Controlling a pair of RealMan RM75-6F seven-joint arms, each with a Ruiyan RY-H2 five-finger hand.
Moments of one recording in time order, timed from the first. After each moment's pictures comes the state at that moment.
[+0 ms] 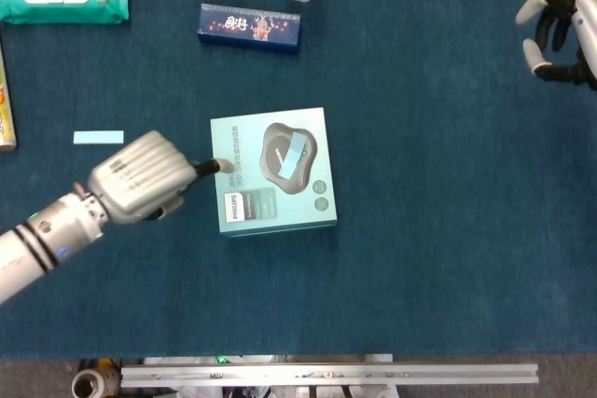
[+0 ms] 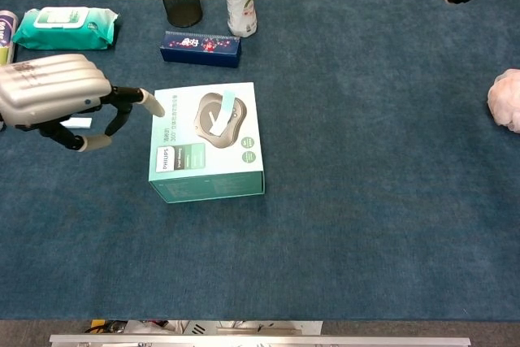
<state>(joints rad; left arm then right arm) -0.65 -1.04 0.01 -1.73 1.83 0.89 -0.07 0.75 -1.06 0.14 -1.87 -0.82 1.11 -0.05</state>
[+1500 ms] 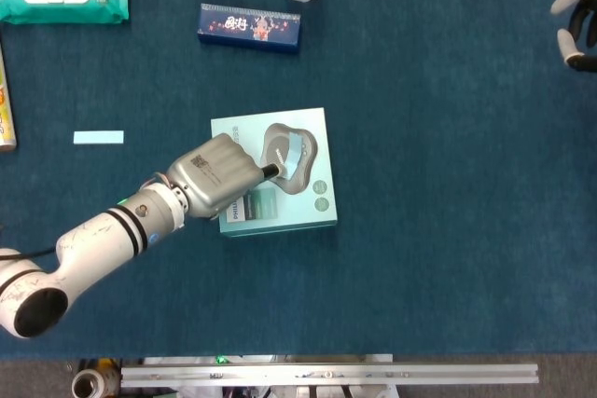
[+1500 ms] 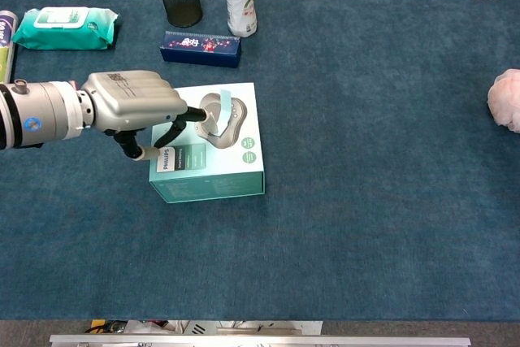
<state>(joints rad) -0.95 -1.13 0.01 -1.95 1.10 0.63 0.53 0.63 -1.06 0.25 -1.78 -0.86 1.01 0.00</state>
